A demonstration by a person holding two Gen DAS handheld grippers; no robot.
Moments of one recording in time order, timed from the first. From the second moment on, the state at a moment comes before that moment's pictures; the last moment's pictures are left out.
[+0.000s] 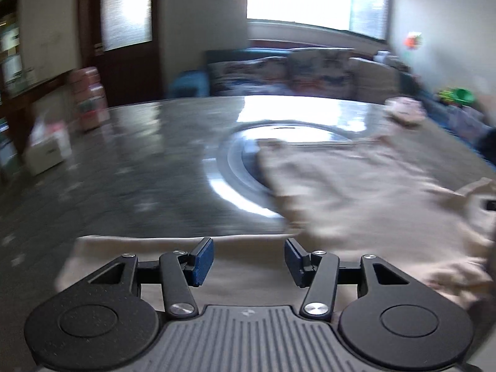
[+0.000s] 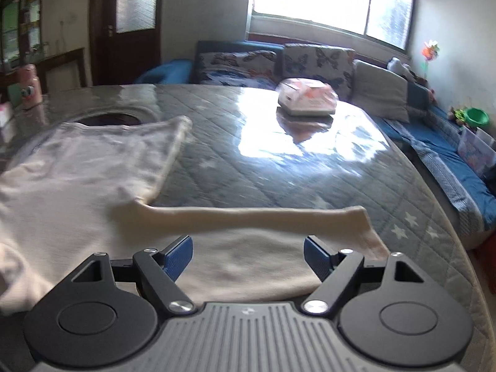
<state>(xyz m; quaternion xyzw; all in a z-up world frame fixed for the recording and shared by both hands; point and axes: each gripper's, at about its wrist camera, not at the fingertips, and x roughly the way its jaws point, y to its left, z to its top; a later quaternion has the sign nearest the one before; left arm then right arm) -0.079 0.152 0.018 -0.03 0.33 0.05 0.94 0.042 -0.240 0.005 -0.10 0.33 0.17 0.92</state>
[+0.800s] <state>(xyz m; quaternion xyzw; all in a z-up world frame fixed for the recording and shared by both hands) -0.088 0.120 0.010 0.00 0.35 -0.01 0.94 -0.036 -0.119 -0.008 -0.22 0.29 0.38 0.85</state>
